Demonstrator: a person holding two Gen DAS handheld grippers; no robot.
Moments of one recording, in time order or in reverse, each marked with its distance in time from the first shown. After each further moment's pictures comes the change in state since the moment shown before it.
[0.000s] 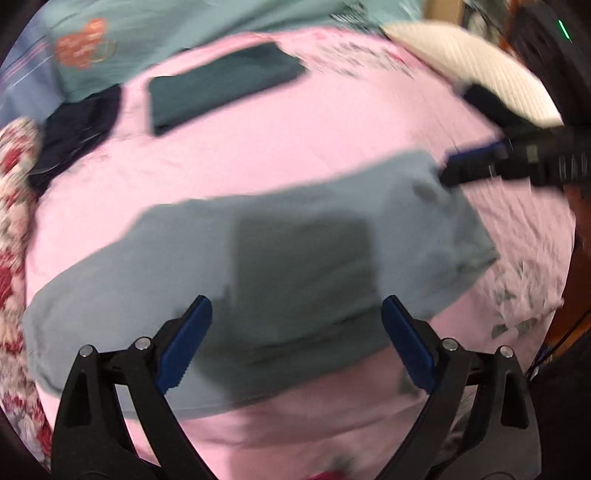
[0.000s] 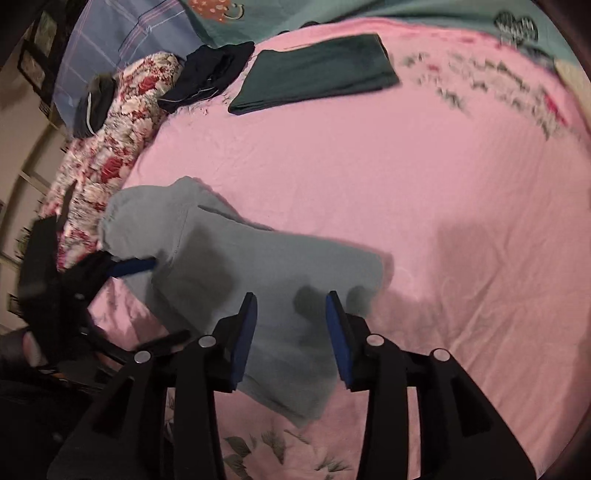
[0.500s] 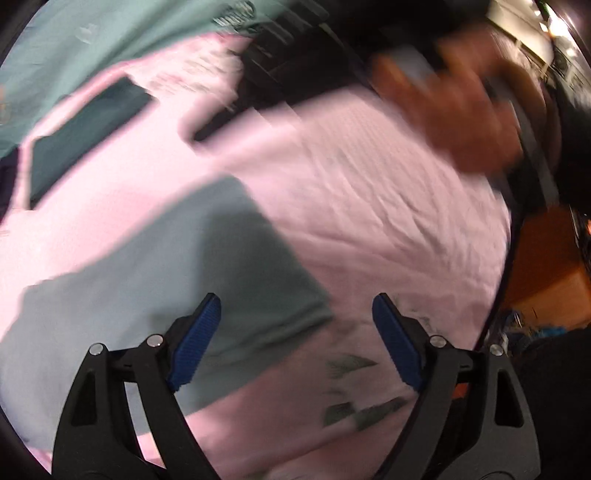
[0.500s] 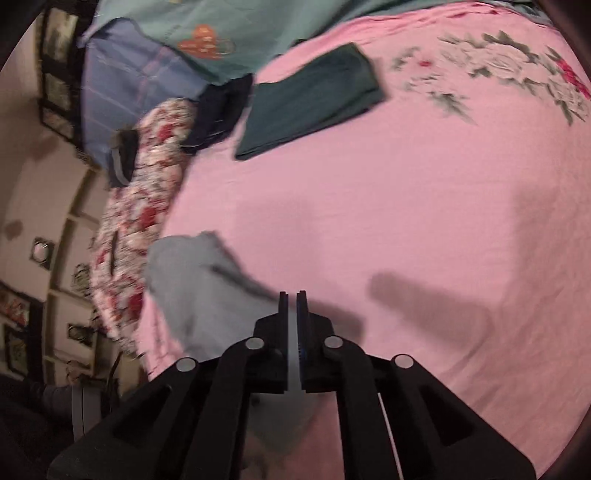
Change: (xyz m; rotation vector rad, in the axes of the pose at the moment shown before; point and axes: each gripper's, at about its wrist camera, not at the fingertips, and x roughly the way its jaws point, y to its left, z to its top) left arm 0.015 -0.150 0.035 0.205 -0.015 -0.212; right arm -0.007 -0.085 0.036 0.116 -0.024 0.323
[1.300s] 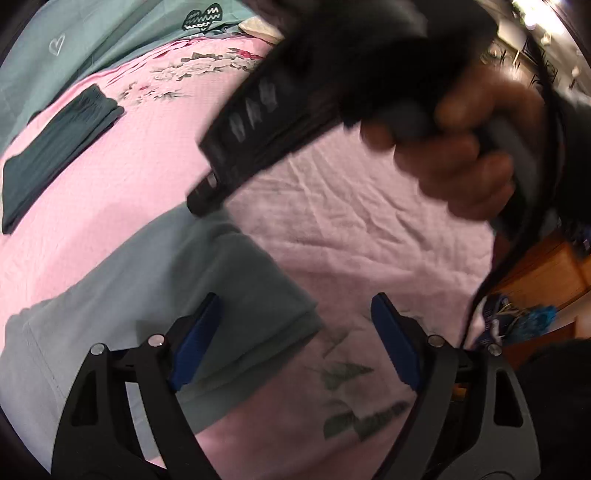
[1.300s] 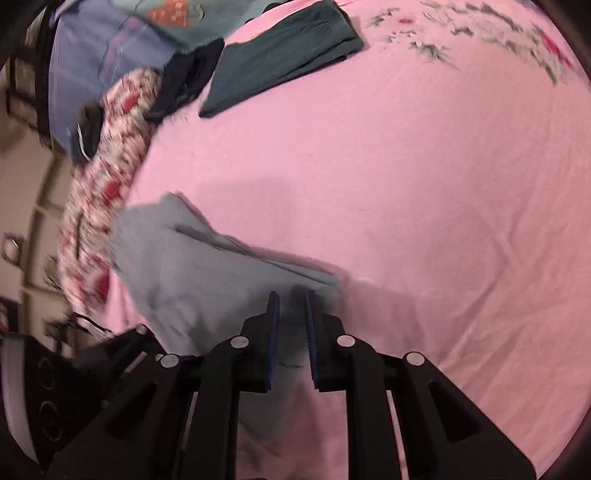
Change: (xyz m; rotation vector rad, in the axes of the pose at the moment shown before) left arm 0.027 -0.011 0.000 0.104 0.029 -0.118; right arm 0.033 0.002 -0.023 0.019 0.099 -0.184
